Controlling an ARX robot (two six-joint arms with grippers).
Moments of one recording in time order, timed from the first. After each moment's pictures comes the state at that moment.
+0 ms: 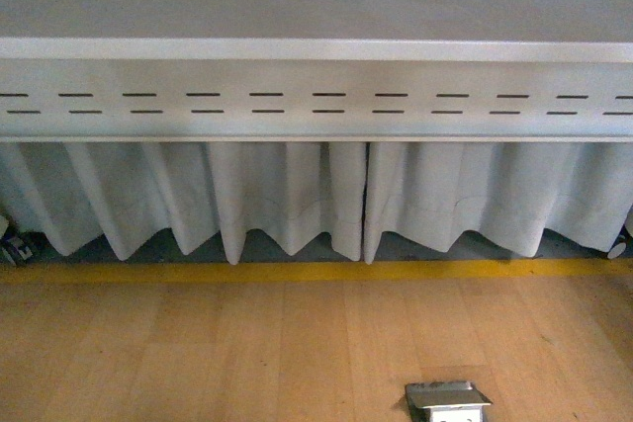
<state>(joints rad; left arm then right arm) 0.00 0.25 0.01 0.26 0.00 -0.02 0.00 0.00 0.01 -0.01 0.00 0.00</state>
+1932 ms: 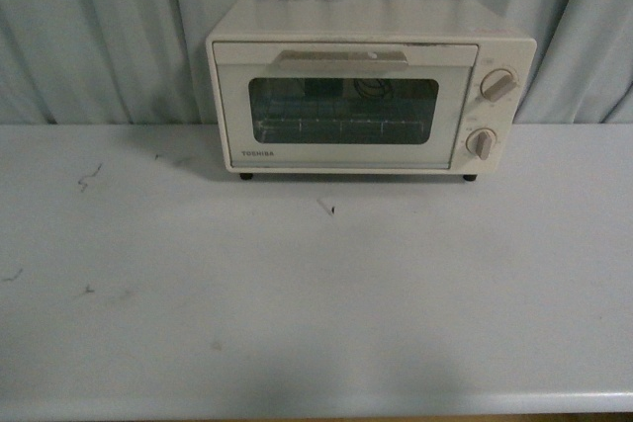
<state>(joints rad) 0.00 0.25 0.01 0.26 0.00 -0.01 0.00 0.00 0.01 0.00 0.00 0.00</state>
